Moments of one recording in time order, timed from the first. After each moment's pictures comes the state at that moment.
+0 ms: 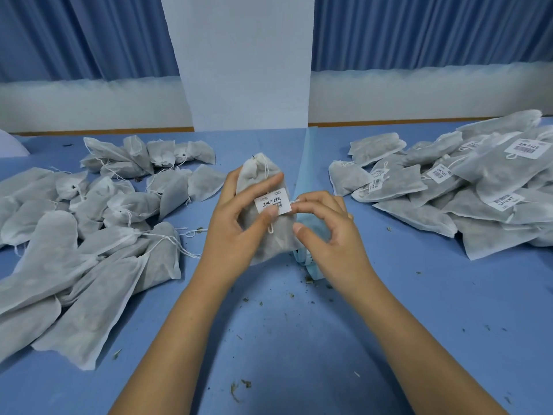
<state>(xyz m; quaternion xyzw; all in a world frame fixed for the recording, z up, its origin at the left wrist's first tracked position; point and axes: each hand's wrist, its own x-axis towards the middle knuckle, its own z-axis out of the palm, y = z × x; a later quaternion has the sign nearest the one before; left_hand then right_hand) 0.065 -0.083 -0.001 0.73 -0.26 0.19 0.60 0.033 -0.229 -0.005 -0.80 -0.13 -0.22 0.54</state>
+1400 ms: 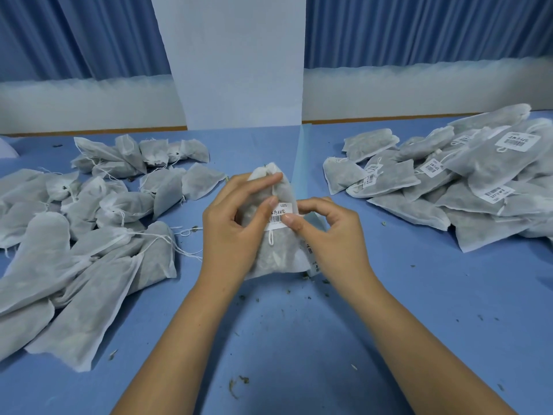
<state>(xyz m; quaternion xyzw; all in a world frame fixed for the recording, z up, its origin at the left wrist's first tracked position) 0.060 -0.095 -0.005 0.71 -0.26 0.28 0.58 0.035 -0.231 -0.010 -0.74 -0.07 -0.23 0.63</state>
